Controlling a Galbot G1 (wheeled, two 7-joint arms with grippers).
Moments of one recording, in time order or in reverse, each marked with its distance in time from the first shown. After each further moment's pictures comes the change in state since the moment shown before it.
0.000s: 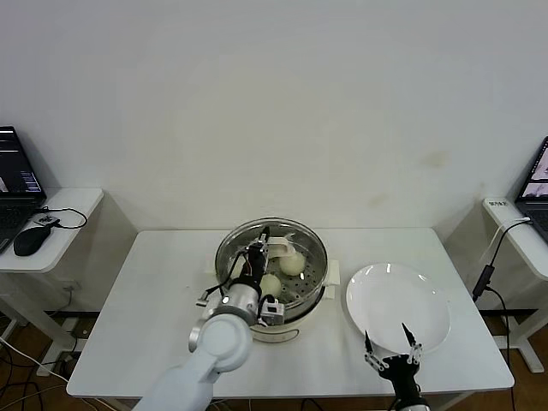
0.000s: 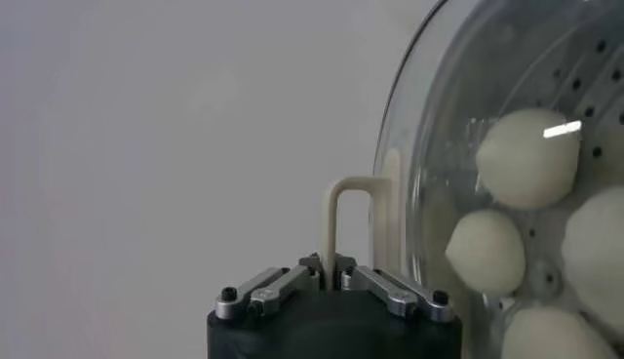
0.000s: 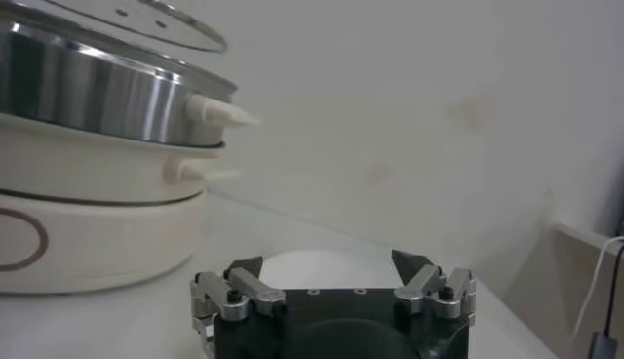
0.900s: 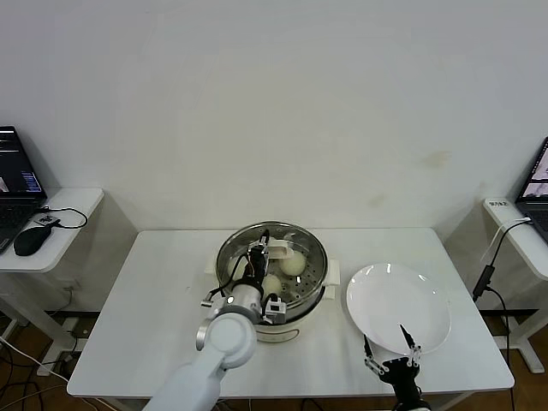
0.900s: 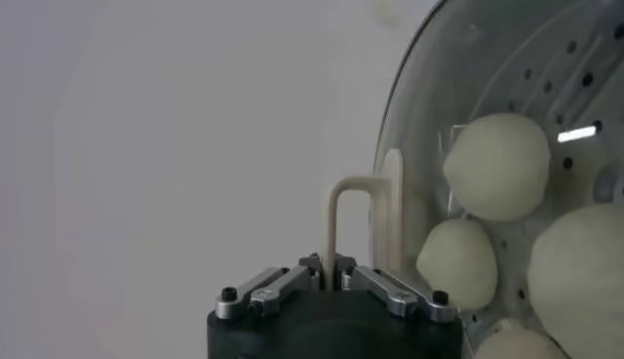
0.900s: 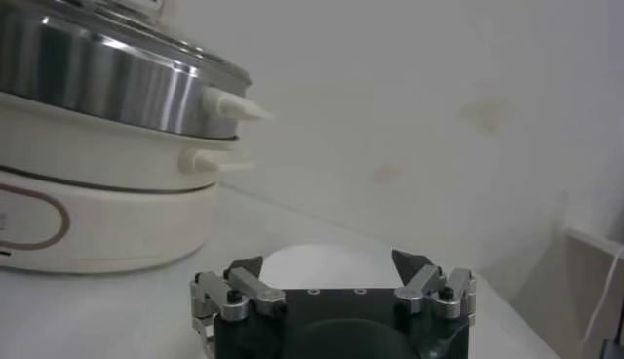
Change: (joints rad) left arm 0.010 -0.056 -0.029 0.076 0.037 -0.026 -0.024; right arm -0.016 -0.024 -0.003 0.003 0.000 0.005 -0.014
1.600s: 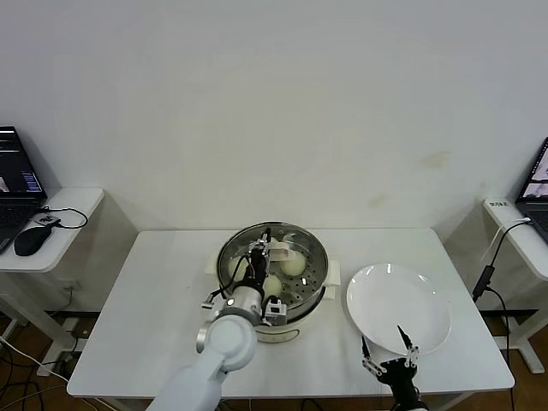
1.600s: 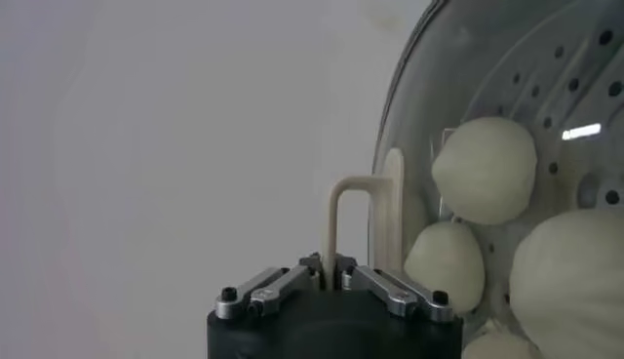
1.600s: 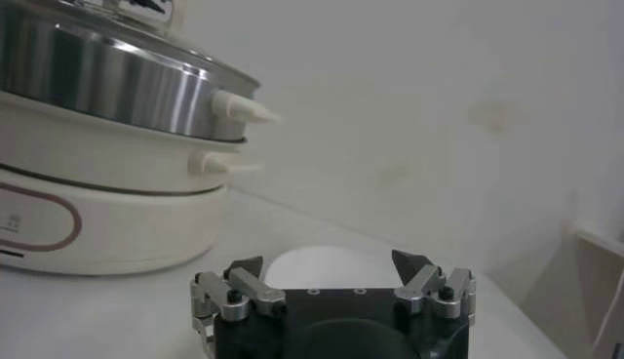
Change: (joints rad) left arm 0.023 -0.011 -0.015 -0.010 -0.004 -0.019 -0.023; right arm -0.001 0.001 -0.009 -0.005 -0.004 0.001 -0.002
